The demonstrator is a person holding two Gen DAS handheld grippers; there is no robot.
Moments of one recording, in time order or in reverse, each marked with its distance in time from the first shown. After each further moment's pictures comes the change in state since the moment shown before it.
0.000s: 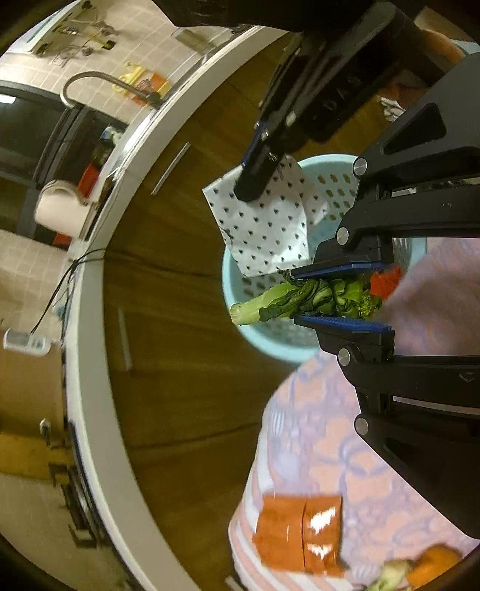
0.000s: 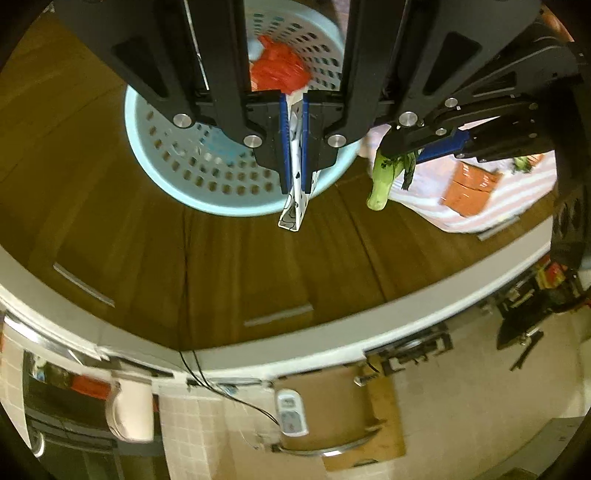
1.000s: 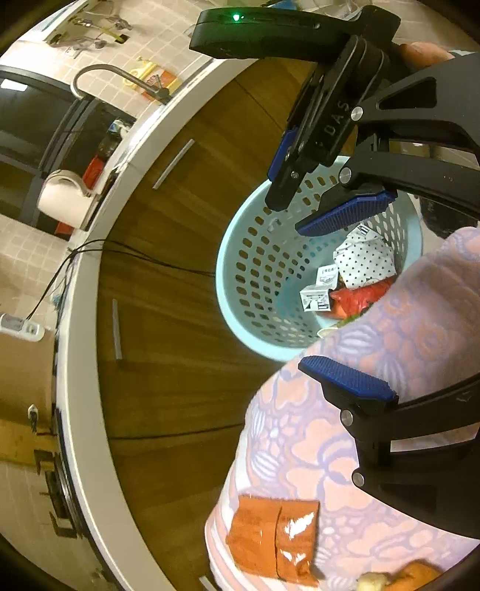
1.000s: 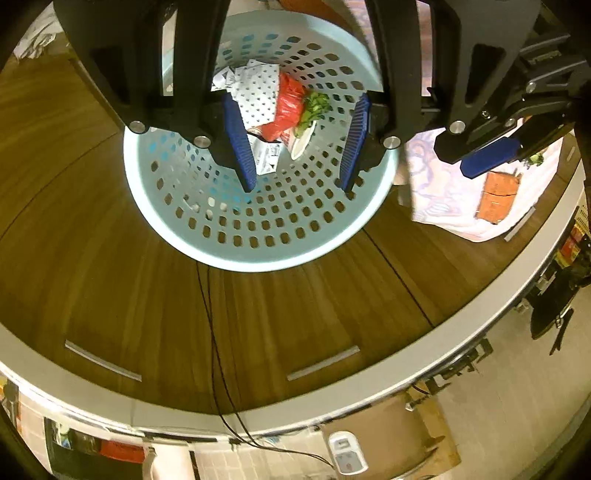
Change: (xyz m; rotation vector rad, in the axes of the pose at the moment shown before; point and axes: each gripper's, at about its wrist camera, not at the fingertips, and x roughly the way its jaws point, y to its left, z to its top) left arm -0.008 0.010 -0.009 -0.063 -0.013 -0.003; right arm 0.015 -0.026 -0.014 0.141 0.113 0.017
